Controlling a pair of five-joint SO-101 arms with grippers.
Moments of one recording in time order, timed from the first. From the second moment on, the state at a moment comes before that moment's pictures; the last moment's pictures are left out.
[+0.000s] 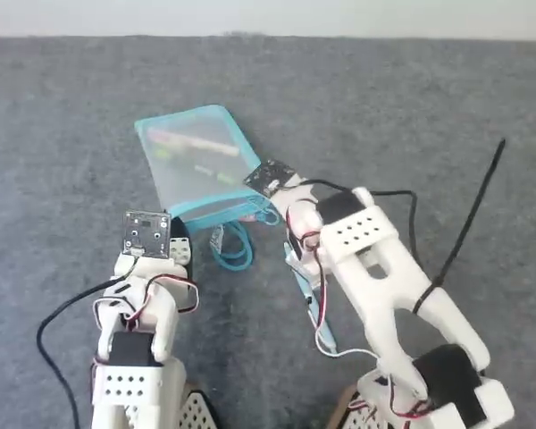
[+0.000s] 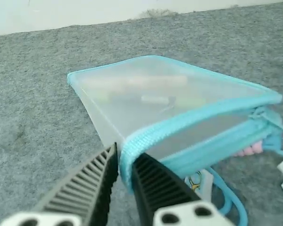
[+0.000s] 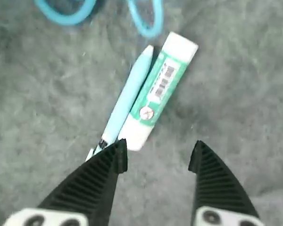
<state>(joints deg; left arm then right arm) -5.2 -90.0 96.7 34.7 -0.4 -29.8 -12.8 32.6 71.1 21.0</state>
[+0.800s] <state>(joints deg) -5.2 -90.0 96.7 34.7 -0.4 -27.7 -3.8 38.1 56.7 18.8</state>
